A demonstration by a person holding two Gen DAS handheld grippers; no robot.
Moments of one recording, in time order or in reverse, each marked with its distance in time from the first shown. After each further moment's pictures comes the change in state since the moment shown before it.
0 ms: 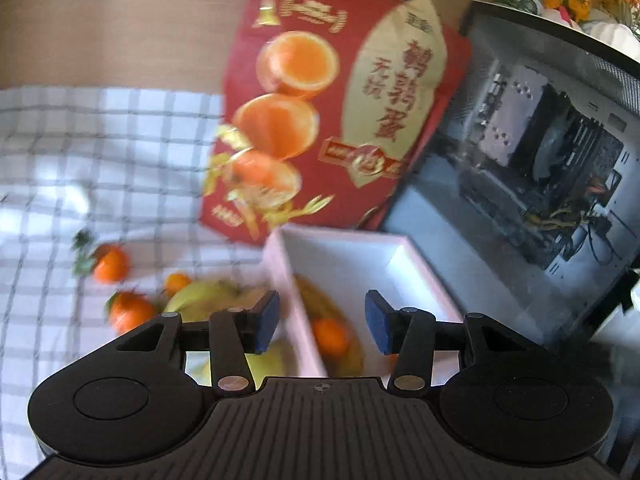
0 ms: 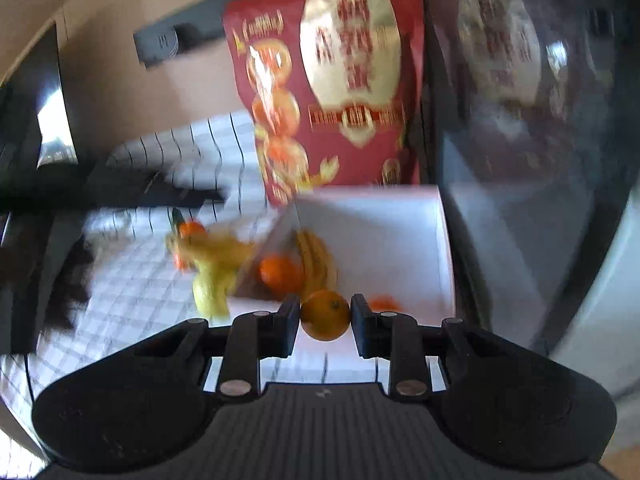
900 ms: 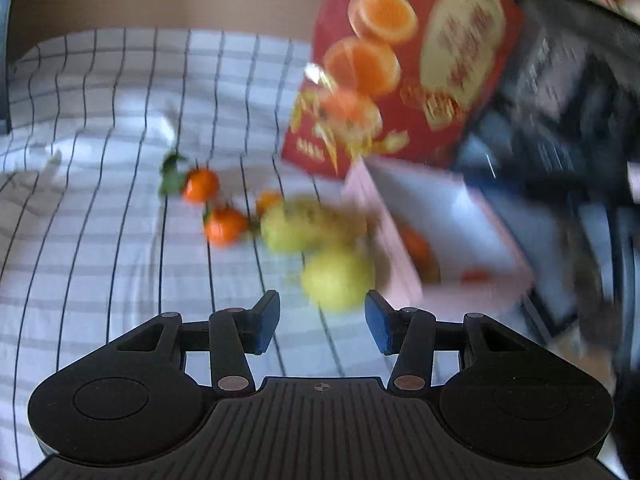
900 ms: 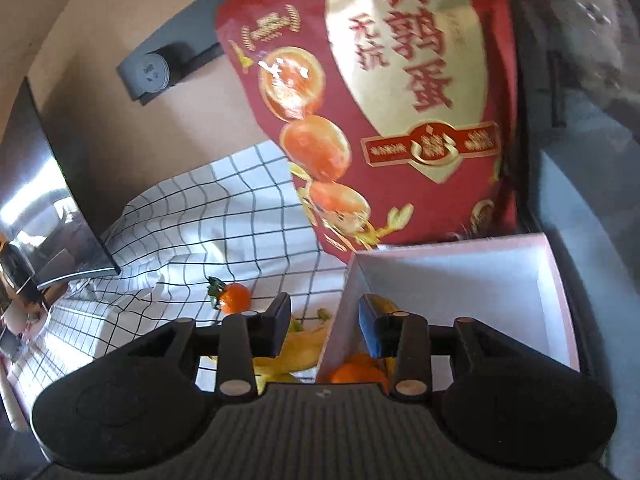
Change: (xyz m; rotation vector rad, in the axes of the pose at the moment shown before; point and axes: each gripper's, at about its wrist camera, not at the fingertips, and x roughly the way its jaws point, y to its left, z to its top) left arm -0.019 0.048 -0.037 -0.059 0.063 0.121; right arm 0.106 0.008 0.069 0.143 0.068 0.156
